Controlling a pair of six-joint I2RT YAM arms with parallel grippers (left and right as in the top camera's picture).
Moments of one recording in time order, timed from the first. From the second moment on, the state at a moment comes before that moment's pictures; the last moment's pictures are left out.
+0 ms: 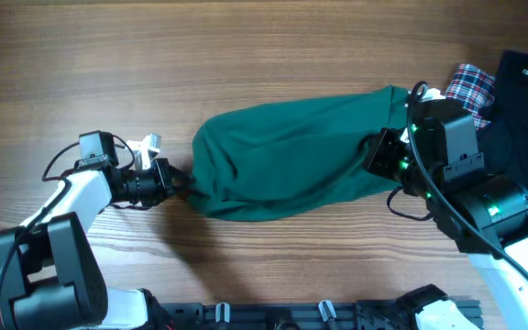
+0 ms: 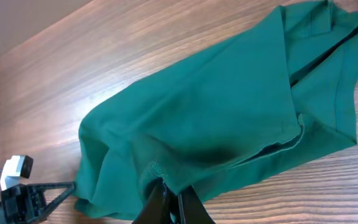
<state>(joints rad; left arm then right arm) 0.23 1.62 0.71 -0.50 0.88 -0.13 0.36 1.07 1.22 -0.99 0.03 0.65</state>
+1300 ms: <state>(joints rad) 0.23 0.65 1.57 -1.30 0.67 -0.15 0.36 0.79 1.58 -1.13 0.12 0.60</state>
